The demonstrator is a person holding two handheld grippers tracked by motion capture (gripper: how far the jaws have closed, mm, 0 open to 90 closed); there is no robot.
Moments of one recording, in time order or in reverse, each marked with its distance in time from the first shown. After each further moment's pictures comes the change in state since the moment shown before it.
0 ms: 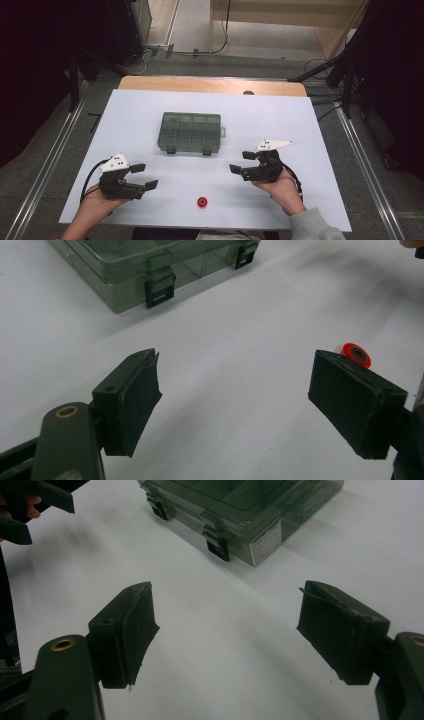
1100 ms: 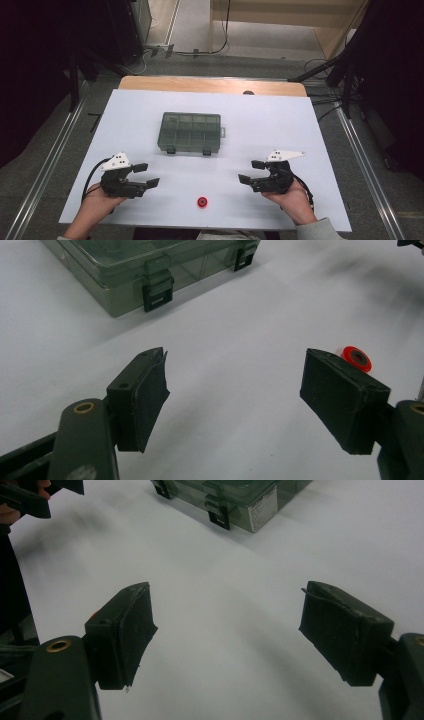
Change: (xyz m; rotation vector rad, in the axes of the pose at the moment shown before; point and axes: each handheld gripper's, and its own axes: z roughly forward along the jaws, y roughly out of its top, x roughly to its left) left arm 0.001 0.002 0.003 0.002 -0.002 0.000; right arm 0.005 -0.026 -0.026 0.007 -0.012 0.019
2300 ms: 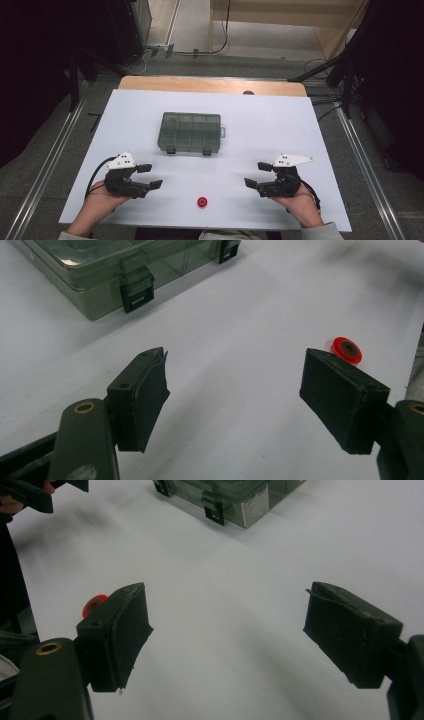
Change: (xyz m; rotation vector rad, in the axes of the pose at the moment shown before) left arm -0.002 0.006 0.007 0.042 -0.047 0.040; right arm -0.004 -0.013 -0.015 -0.025 -0.012 -0.033
